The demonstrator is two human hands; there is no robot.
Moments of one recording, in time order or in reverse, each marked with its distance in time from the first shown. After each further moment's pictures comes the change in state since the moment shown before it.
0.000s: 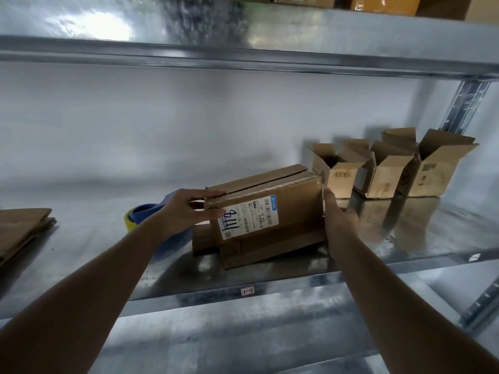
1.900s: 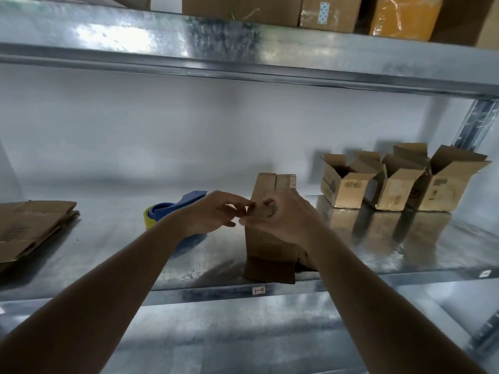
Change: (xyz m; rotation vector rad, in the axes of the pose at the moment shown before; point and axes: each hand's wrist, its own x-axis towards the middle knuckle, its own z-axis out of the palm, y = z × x) left_hand -0.012 0.054 0.010 0.004 -0.206 -0.172; right_hand -0.106 -0.052 0.053 -1.007 -0.508 -0.794
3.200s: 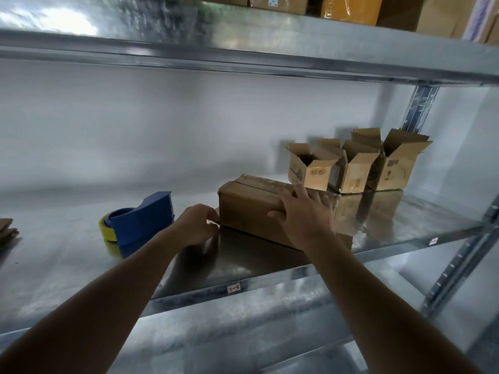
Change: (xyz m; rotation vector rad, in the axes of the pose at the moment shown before) left_hand 0.053 -0.046 0.042 0.538 0.080 -0.111; right_hand -0.028 0.069 -0.011 -0.462 0.131 0.158
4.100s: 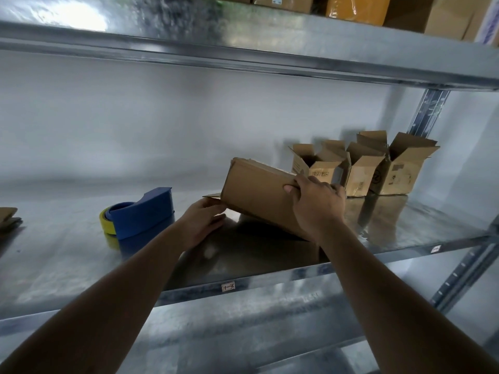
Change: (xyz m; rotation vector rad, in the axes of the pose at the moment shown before) left_hand 0.002 0.019 0.018 -1.389 0.030 -0.297; right_hand 0.026 0.027 -0.002 0.138 0.174 0.084
